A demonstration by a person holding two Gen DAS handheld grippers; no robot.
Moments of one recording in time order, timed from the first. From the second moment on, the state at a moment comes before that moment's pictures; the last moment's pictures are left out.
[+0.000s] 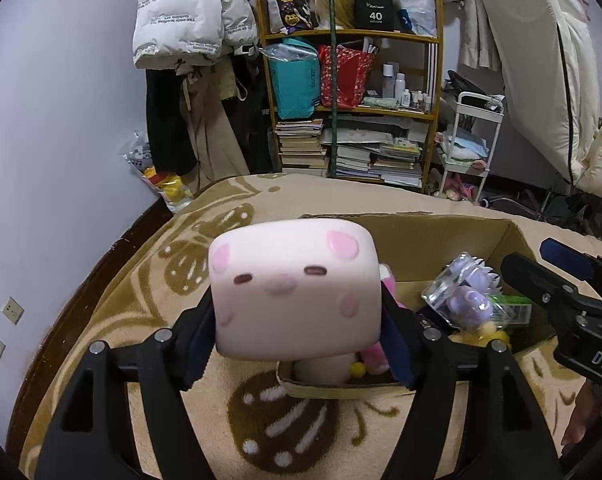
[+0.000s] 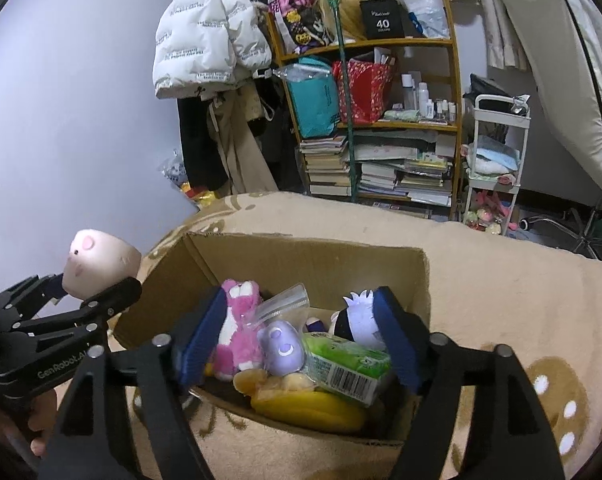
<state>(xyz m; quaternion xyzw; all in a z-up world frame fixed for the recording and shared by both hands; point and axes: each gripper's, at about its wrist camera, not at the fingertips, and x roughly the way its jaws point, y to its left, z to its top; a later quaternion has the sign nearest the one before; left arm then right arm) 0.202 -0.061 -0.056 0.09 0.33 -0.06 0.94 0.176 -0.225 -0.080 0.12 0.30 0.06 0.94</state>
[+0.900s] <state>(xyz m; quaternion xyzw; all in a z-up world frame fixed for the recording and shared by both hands) 0.084 -0.063 -0.003 0.18 0.20 -0.03 0.96 0.112 -0.241 -0.019 0.13 0.25 0.04 0.96</state>
